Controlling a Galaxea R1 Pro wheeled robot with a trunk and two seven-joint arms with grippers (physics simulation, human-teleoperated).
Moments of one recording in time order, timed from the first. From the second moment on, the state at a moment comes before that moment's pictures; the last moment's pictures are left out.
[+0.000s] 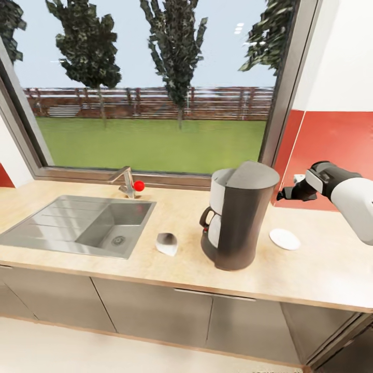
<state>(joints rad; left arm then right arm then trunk) 0.03 0.20 0.07 -0.04 0.05 -0.33 0.07 -1.65 -0.30 0.17 0.03 0.03 0.78 0.19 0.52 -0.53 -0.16</state>
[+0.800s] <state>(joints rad) 0.03 0.21 0.07 -0.04 0.05 -0.23 0.07 -1.63 -0.28 0.17 0.03 0.03 0.77 0.19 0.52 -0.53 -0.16</state>
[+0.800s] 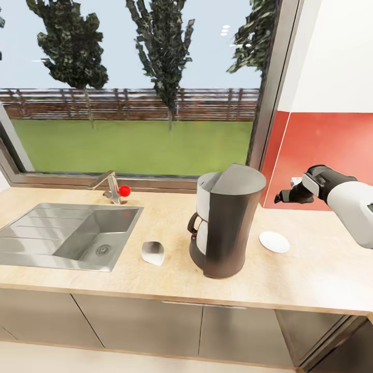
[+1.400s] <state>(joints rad) 0.02 0.27 0.08 -0.03 0.05 -0.27 0.06 -1.62 -0.26 0.17 0.03 0.02 0.77 0.16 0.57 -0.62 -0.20</state>
